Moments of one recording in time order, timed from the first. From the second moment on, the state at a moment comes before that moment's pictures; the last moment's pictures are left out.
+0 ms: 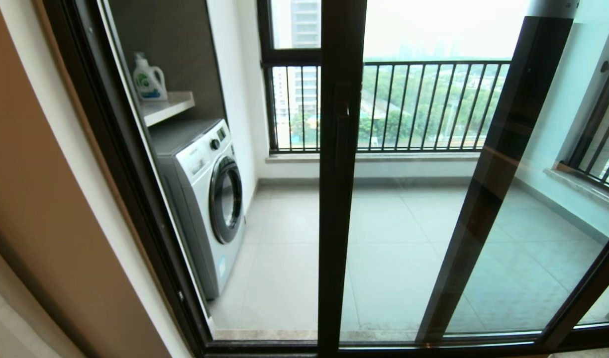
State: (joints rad) left arm 0.00 0.00 0.00 0.01 -0.02 0.03; right arm 0.17 0.49 -0.43 -0.13 -0.46 -0.10
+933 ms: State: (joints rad) left arm 0.00 0.00 0.00 0.01 -0.02 0.03; right arm 0.00 0.00 0.00 -0.02 0.04 -0.09
